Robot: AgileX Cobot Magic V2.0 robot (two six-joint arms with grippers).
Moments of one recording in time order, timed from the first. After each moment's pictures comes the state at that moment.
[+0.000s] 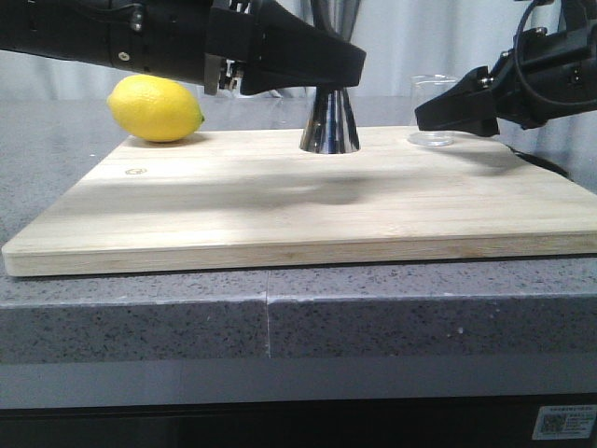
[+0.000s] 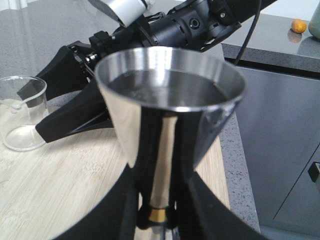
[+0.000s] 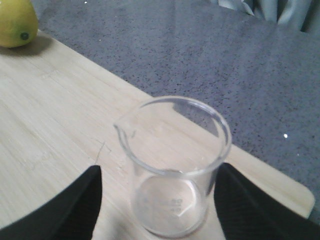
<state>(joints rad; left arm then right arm) -0.45 1.77 -1.08 -1.73 1.06 2.08 -0.07 1.80 -0.99 -1.25 -0.84 0.73</state>
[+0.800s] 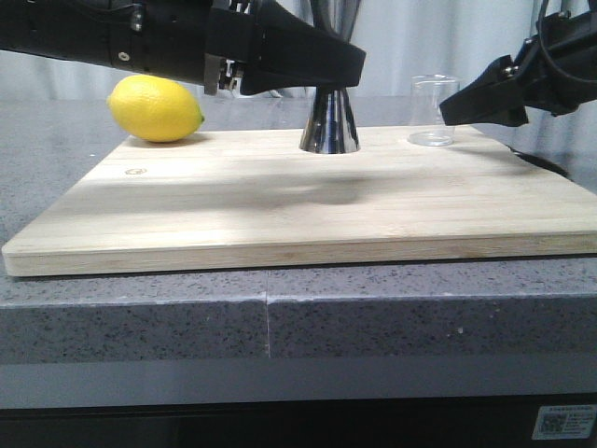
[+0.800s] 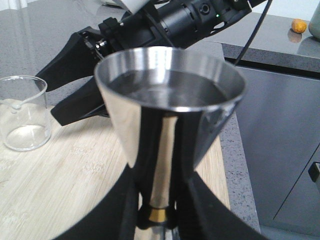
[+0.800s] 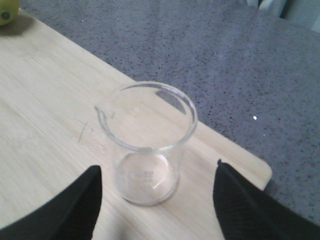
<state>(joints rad) -0.45 1.77 -1.08 -1.73 1.06 2.08 -0.11 1.72 -0.99 -1.38 -0.75 0.83</state>
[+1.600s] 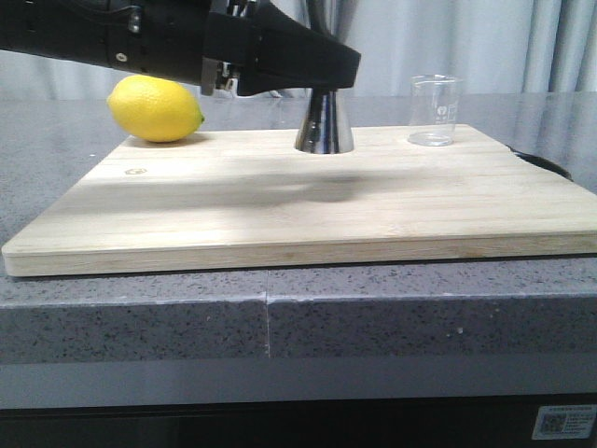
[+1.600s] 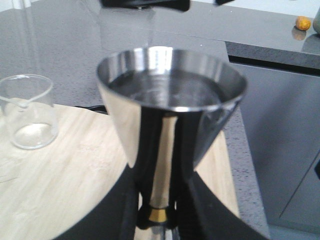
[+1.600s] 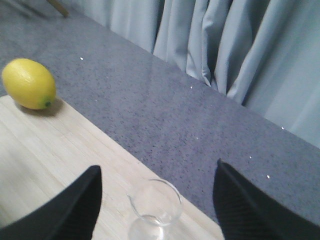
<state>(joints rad) -0.44 1.77 -1.08 -1.73 1.05 2.09 -0.16 1.40 -0.98 -1.50 -0.83 1.02</state>
